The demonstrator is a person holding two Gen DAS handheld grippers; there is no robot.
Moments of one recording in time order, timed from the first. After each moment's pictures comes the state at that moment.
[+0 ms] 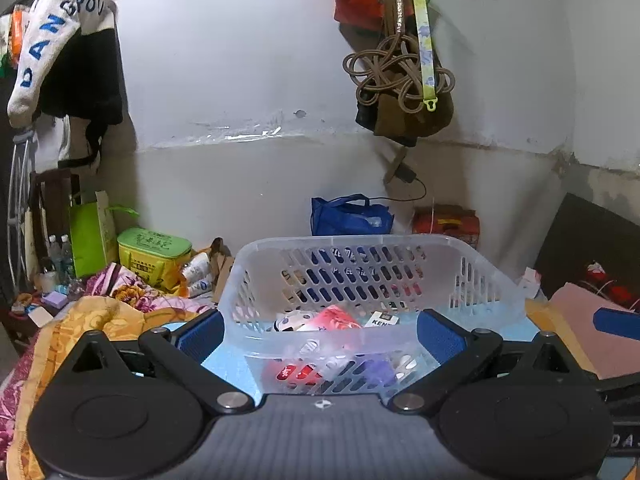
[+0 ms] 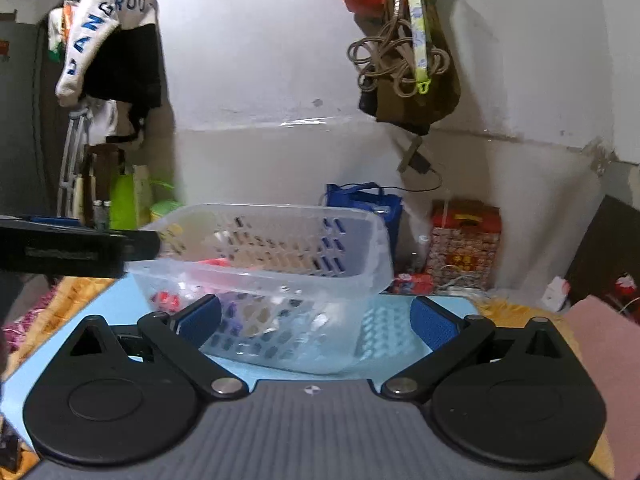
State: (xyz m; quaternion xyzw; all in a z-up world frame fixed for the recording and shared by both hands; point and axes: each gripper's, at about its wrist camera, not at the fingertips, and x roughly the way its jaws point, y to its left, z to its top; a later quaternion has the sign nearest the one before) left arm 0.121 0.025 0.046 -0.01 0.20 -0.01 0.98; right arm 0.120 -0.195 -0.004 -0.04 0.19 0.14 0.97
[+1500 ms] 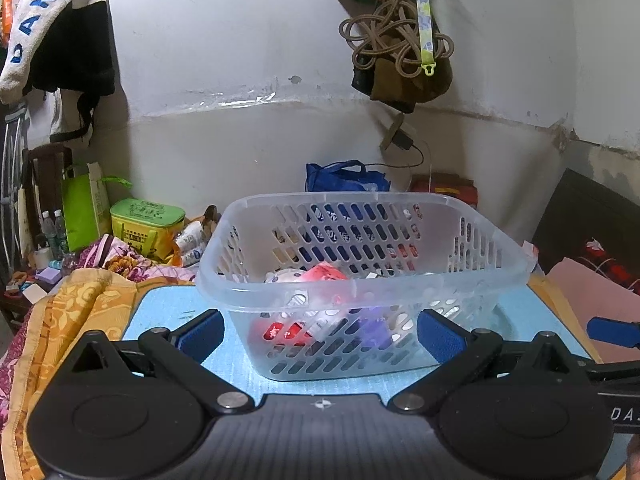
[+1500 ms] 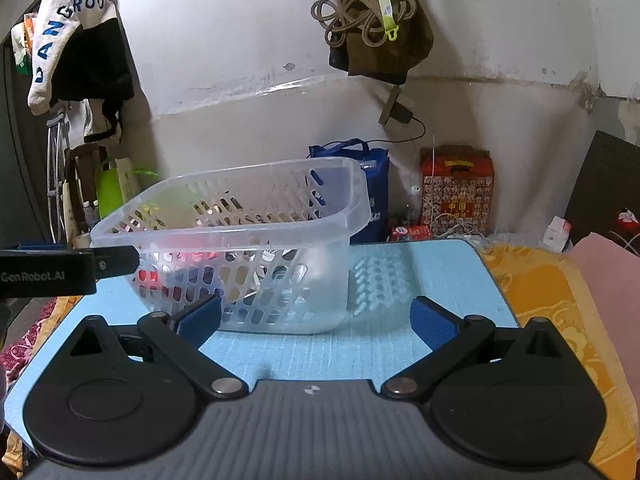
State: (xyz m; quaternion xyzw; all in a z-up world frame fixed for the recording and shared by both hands) left arm 0.128 0.020 0.022 -0.01 0.25 -0.01 0.97; right arm 0.129 -0.217 -0.028 0.02 0.25 0.12 0.96
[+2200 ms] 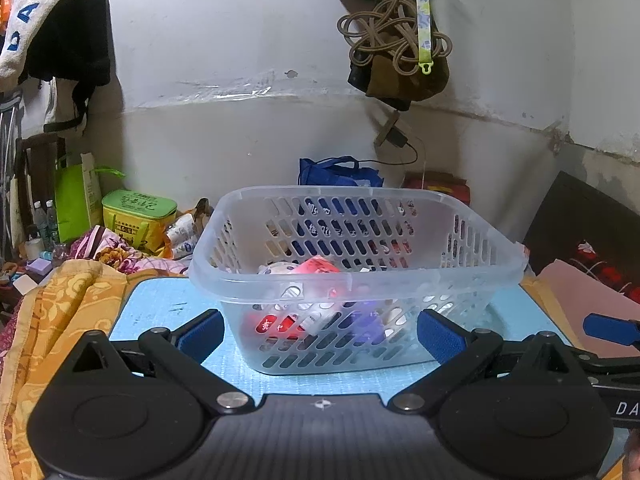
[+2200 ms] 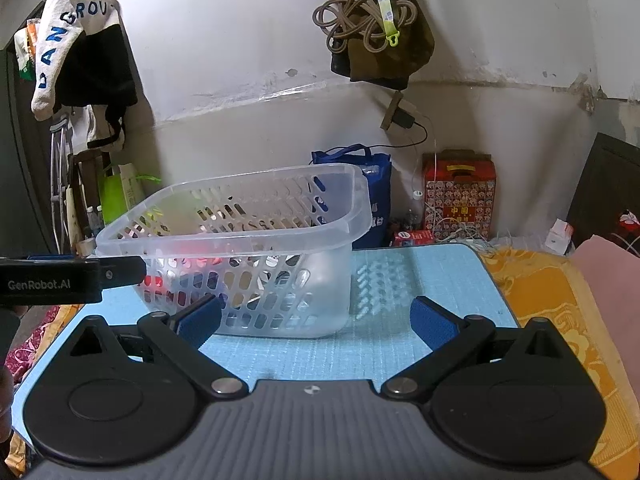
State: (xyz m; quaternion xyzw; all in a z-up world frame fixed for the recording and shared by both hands) left arm 0.128 0.022 0.019 -0.03 0.25 -0.02 0.97; right arm 0.127 -0.220 -0.025 0.02 0.24 0.12 0.96
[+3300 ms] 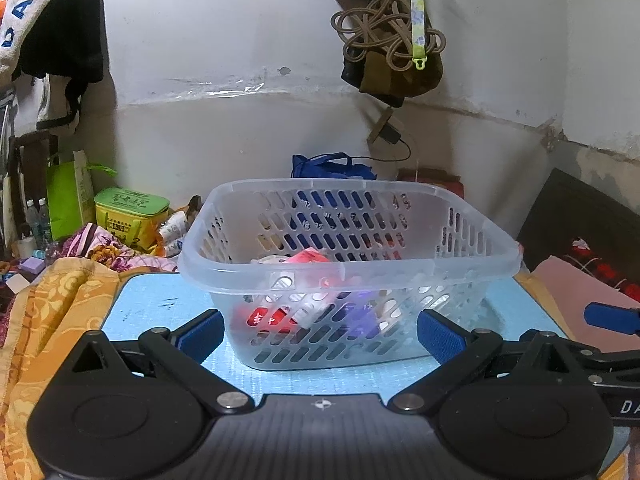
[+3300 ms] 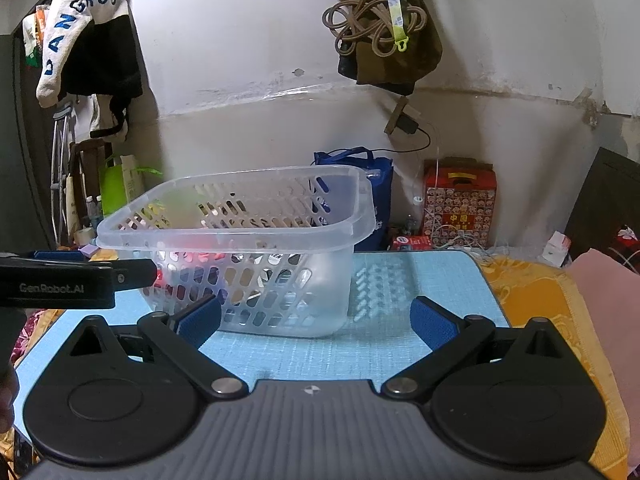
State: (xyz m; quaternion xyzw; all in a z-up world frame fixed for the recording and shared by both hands) left arm 0.129 0.021 0.010 -0.02 0.26 -0.03 0.97; right arm 0.124 -0.214 -0.025 0.00 0.24 0.13 0.96
